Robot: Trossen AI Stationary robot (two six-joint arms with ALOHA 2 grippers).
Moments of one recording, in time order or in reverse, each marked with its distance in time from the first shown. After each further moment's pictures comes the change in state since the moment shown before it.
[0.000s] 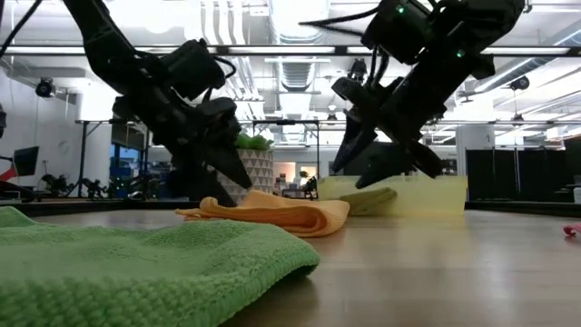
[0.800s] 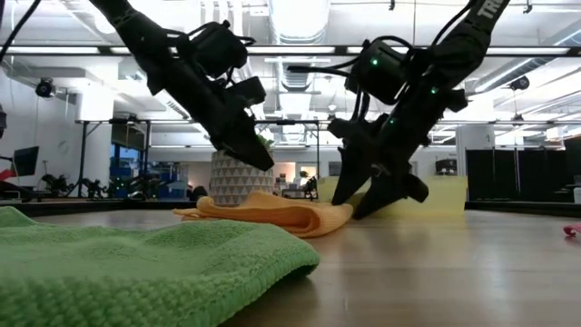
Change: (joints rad) left arm 0.077 -0.005 0.213 -0.173 -0.173 0.663; right arm -0.160 0.132 0.003 0.055 -0.232 -0.237
